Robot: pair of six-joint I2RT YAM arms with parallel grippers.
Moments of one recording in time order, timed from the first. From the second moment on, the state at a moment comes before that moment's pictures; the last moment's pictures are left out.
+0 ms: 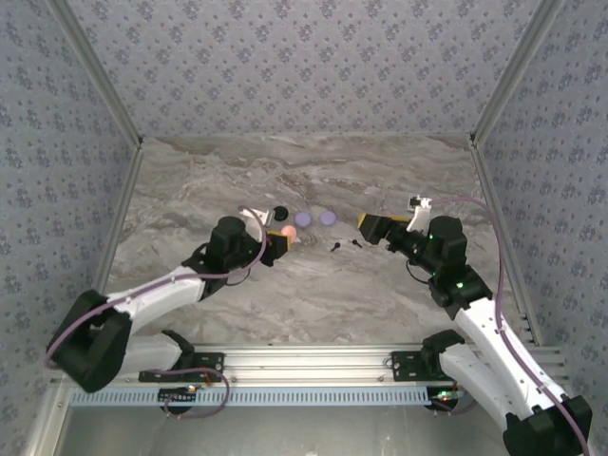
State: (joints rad) left arm -0.64 1.27 0.57 0.25 0.27 -0.43; right arm 0.34 0.73 0.59 -0.10 -0.31 0.63
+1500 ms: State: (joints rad) left arm -0.61 1.74 0.86 0.00 0.28 -0.58; right arm 0.33 0.85 0.75 -0.34 -0.31 0.53
